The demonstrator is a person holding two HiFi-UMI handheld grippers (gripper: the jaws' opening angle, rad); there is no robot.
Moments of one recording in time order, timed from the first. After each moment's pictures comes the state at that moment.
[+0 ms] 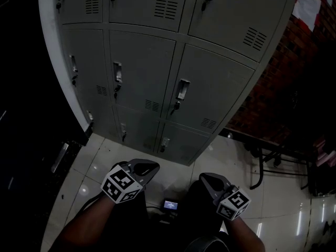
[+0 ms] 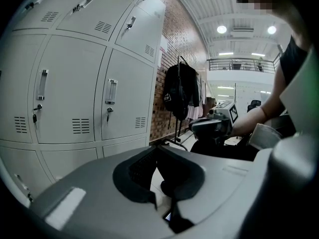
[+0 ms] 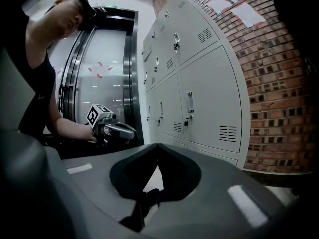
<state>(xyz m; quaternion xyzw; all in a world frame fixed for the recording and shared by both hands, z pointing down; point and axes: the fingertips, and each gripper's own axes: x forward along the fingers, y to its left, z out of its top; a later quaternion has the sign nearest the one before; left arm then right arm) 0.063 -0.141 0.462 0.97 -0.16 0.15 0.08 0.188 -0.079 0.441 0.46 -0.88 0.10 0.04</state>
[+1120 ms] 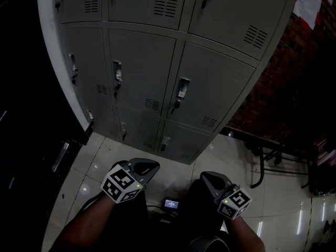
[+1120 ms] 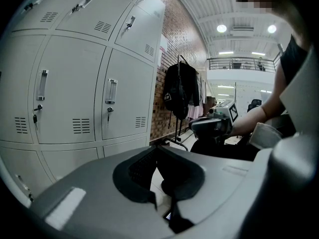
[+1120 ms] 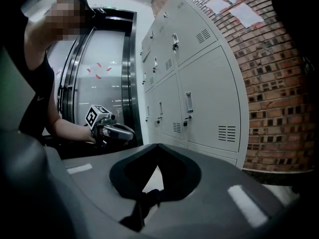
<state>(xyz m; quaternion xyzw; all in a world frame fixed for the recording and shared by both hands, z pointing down) 0.062 -0.141 0.463 0.97 -0.16 0.16 0.08 0.190 -0.080 0.440 0.46 -0.88 0.11 0.04</state>
